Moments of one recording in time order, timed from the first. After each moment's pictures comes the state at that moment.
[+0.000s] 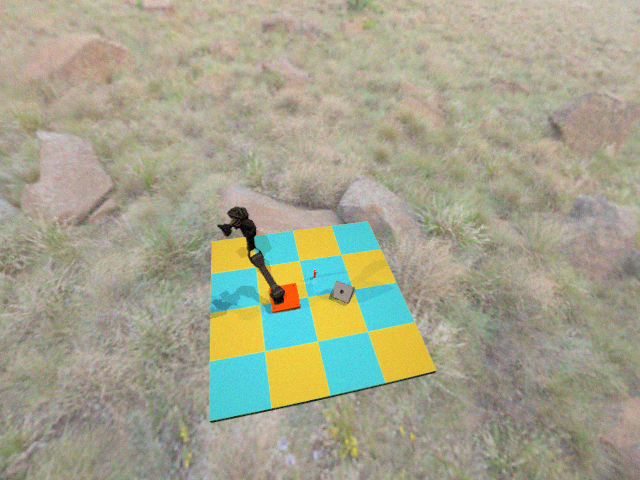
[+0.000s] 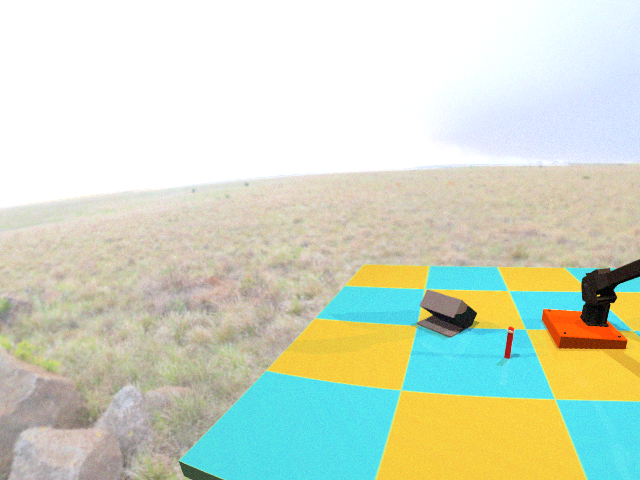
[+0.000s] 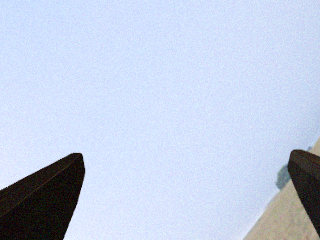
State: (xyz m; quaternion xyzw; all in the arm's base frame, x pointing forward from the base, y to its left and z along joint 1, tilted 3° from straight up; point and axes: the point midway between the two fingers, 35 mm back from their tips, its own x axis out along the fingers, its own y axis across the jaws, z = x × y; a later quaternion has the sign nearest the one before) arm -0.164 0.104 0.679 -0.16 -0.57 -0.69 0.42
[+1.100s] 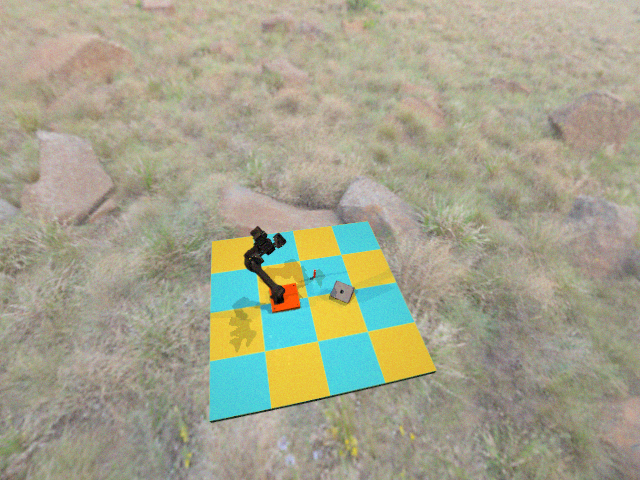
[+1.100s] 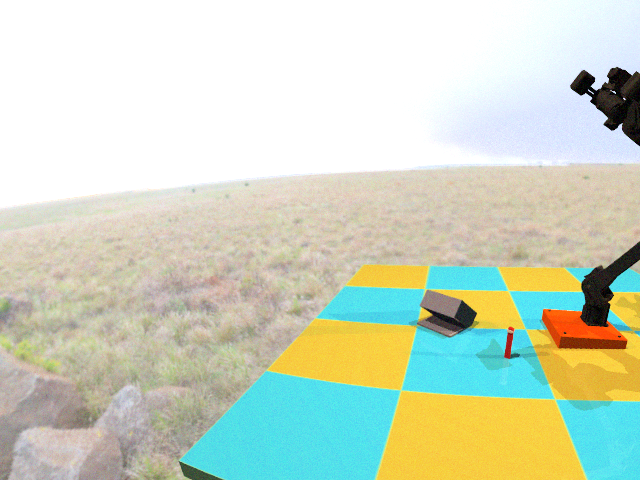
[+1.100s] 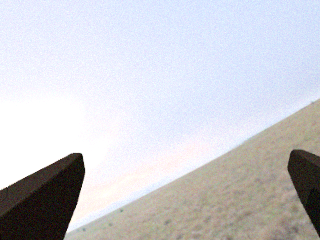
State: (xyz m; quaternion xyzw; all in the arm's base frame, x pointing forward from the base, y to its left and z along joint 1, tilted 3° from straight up) arm 0.015 -0.133 0.660 -0.02 -0.36 -0.59 0.72
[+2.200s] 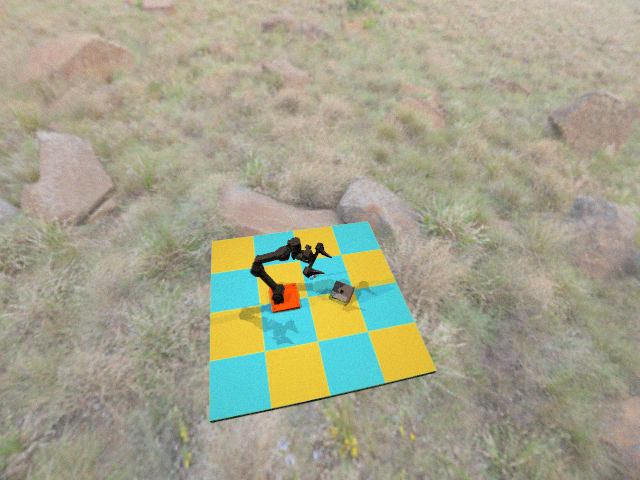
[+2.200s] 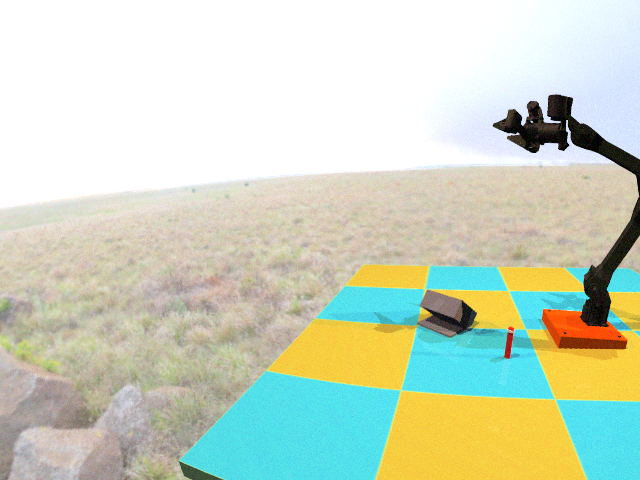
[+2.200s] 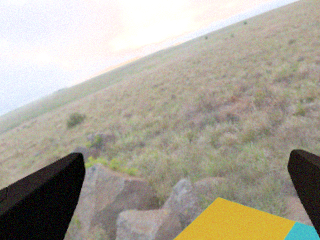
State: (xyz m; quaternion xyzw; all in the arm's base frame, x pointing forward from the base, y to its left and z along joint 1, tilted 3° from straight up) arm 0.263 -0.159 0.527 0.13 -0.09 -0.35 0.92
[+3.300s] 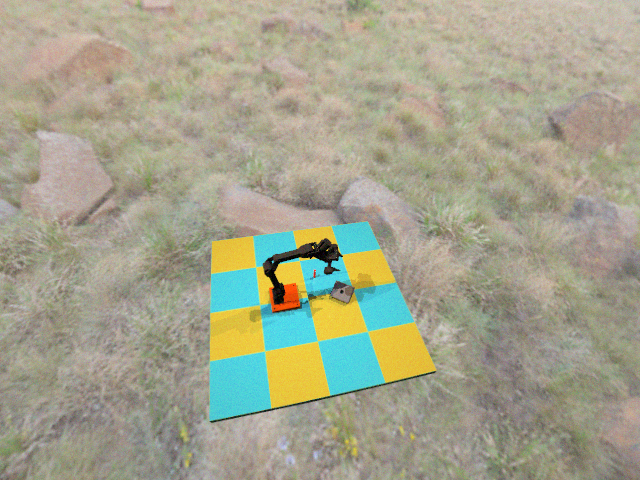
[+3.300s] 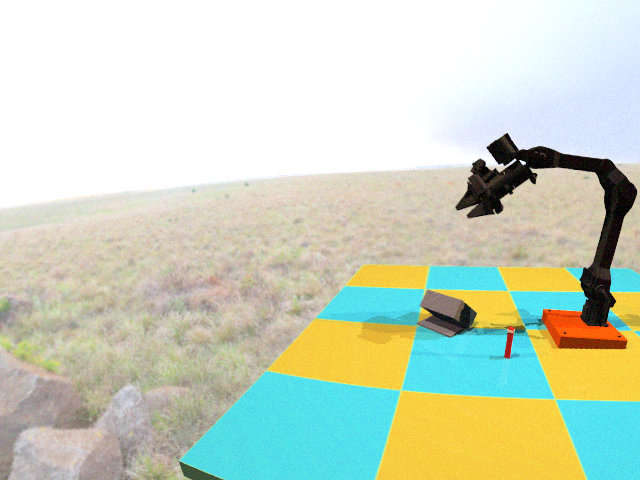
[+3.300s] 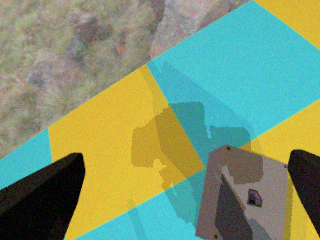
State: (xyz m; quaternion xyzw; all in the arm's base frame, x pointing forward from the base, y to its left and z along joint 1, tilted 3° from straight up) arm 0.392 -0.012 0.311 0.22 0.29 -0.15 0.92
